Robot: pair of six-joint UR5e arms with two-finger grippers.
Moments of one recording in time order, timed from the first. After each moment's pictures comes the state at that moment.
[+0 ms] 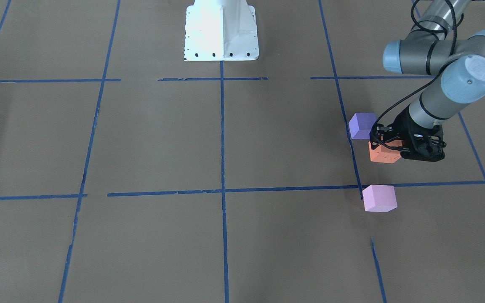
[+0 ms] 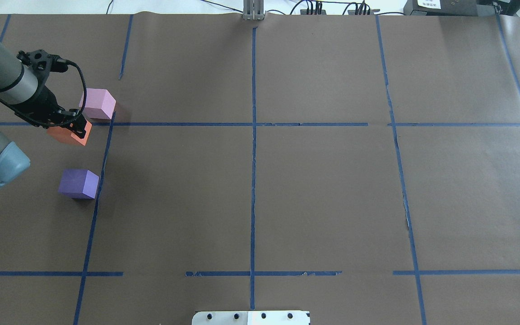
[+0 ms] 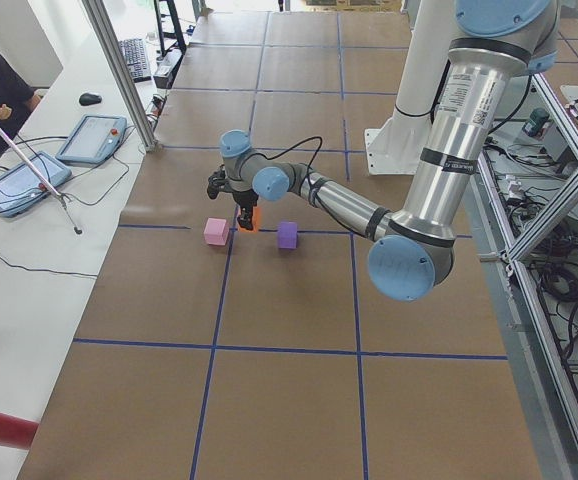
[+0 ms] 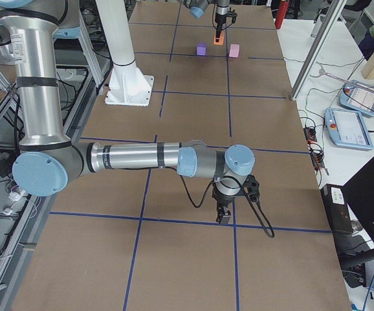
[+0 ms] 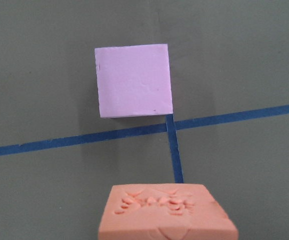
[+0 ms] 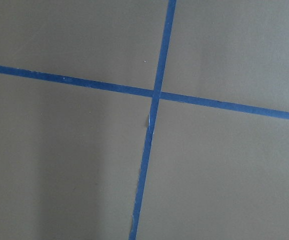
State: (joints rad) left arm -0.96 -1.86 -1.67 -1.70 -2.24 -0.64; right arm 1.53 -1.51 1.59 -1.72 2.29 -0.16
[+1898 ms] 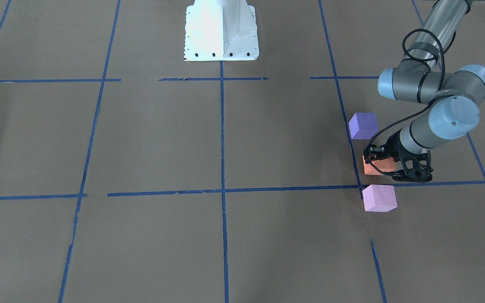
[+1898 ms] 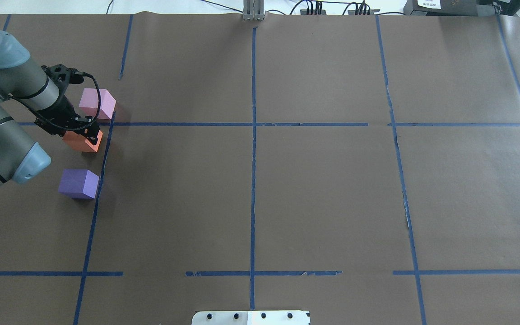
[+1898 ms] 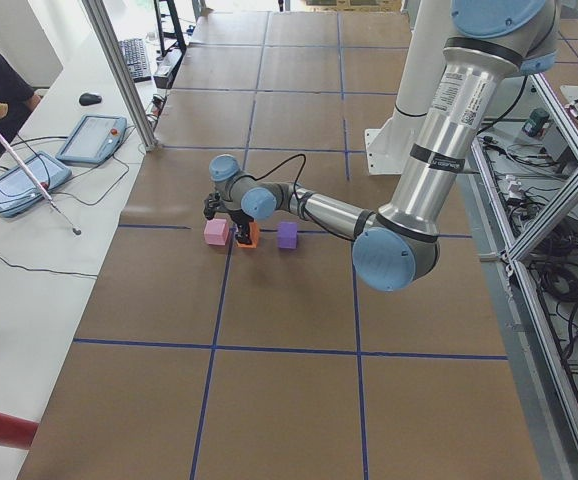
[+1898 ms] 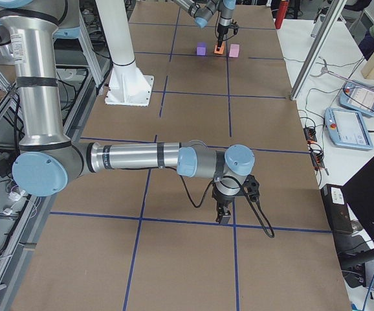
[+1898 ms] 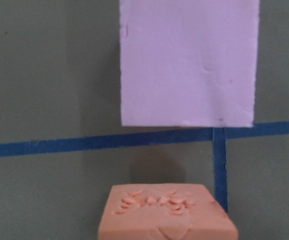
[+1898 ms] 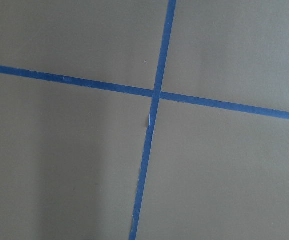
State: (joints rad) left arm -0.93 -1.93 -1.45 -1.81 -2.28 -0.69; right arm 1.52 -1.51 1.59 -1.72 2.29 -0.16
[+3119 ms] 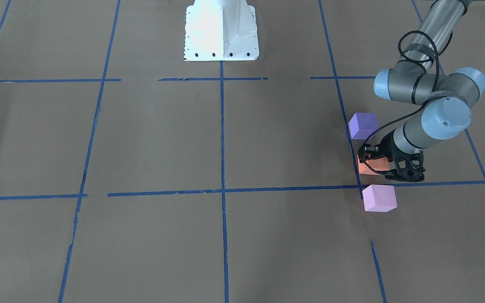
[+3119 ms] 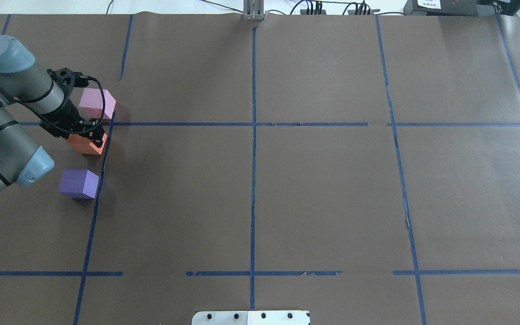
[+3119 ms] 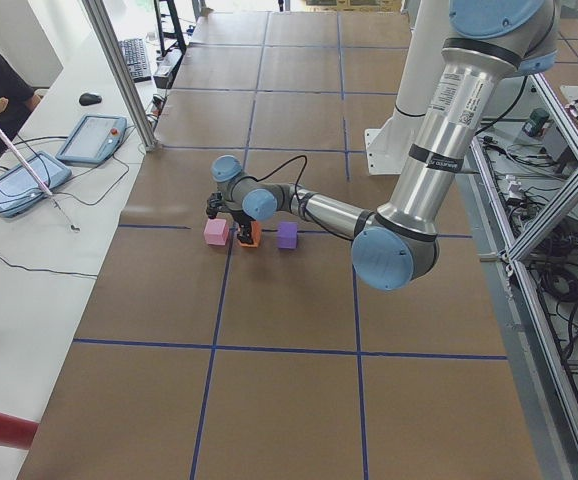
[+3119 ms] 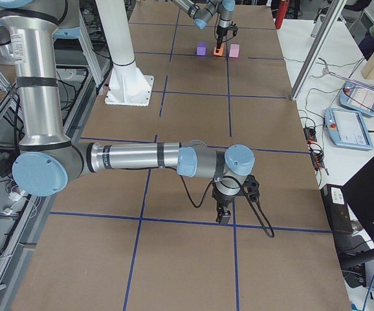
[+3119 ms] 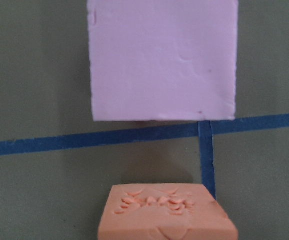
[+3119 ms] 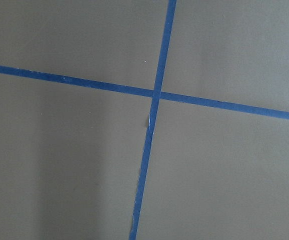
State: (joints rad) left arm -0.92 -1.93 -1.44 -1.84 -2.28 -0.69; right arm 1.52 -1.51 1.59 -1.72 2.29 -0.16
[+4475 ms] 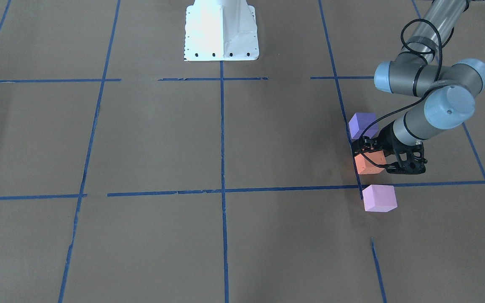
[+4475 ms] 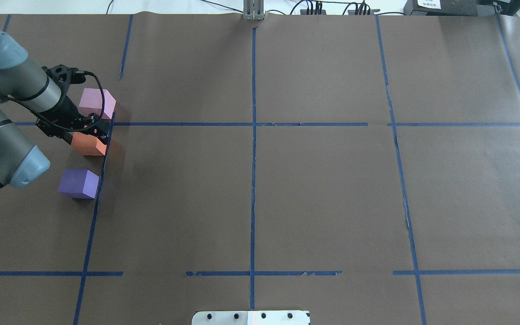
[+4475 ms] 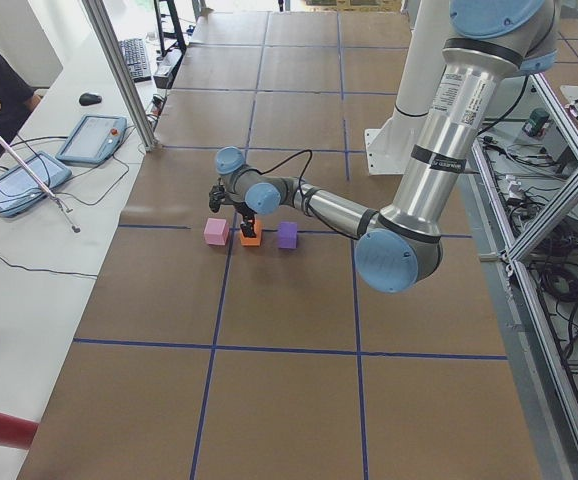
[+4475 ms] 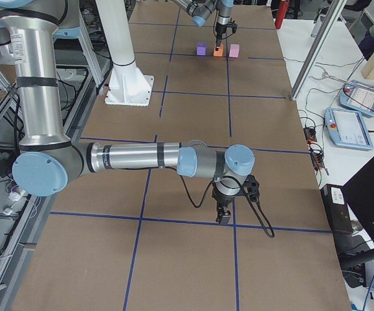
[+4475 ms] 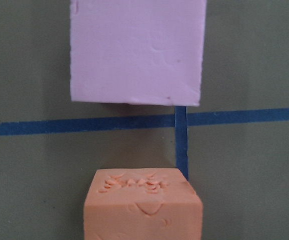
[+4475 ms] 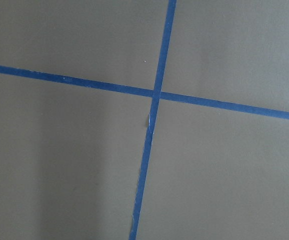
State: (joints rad) left arm -0.93 -1.90 -1.53 -1.83 -2.32 -0.79; right arm 1.52 -1.51 1.59 -1.72 2.29 -0.16
